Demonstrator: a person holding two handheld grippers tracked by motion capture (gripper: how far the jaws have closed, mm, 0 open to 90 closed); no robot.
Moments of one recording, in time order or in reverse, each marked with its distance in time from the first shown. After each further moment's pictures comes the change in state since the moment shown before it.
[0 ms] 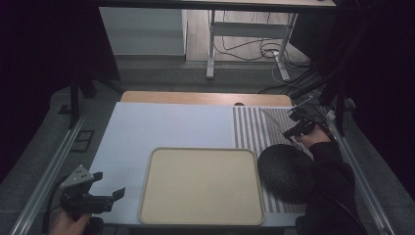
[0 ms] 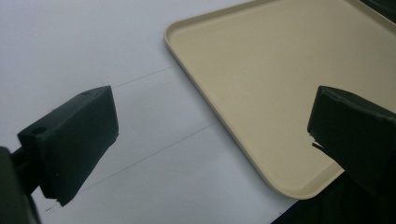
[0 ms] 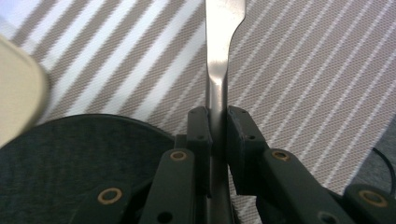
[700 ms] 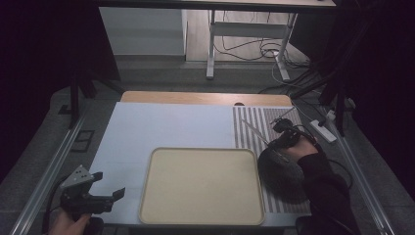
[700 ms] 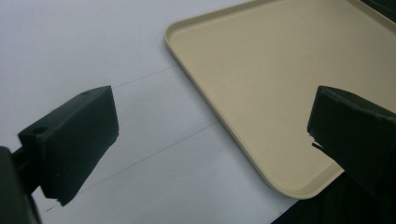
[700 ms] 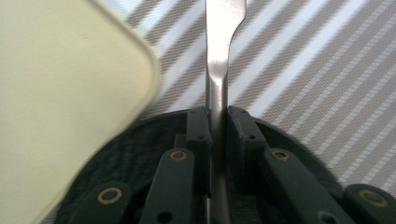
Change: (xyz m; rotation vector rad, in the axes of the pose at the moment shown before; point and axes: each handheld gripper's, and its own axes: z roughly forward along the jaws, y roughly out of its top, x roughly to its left) left arm 0.000 0.000 0.000 -0.001 0.002 0.003; right arm 0.076 -0.004 0.002 0.013 0.070 -0.113
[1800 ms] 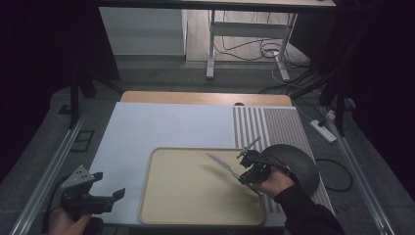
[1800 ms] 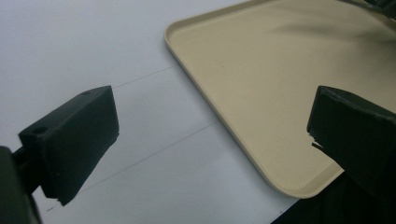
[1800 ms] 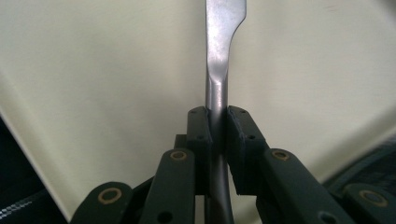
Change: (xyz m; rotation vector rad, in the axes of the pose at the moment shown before) left arm -0.001 0.000 0.000 0.004 0.004 0.008; right arm 0.146 -0.013 0.013 0.083 0.137 -0.144
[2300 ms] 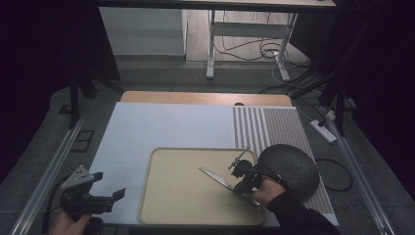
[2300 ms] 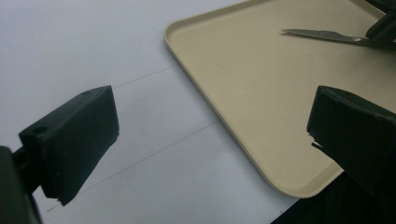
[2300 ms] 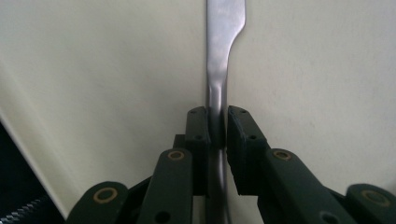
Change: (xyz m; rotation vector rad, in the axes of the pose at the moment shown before) left arm 0.000 0.000 0.000 0.001 0.000 0.003; right arm 0.015 -0.002 0.027 0.058 0.038 -0.009
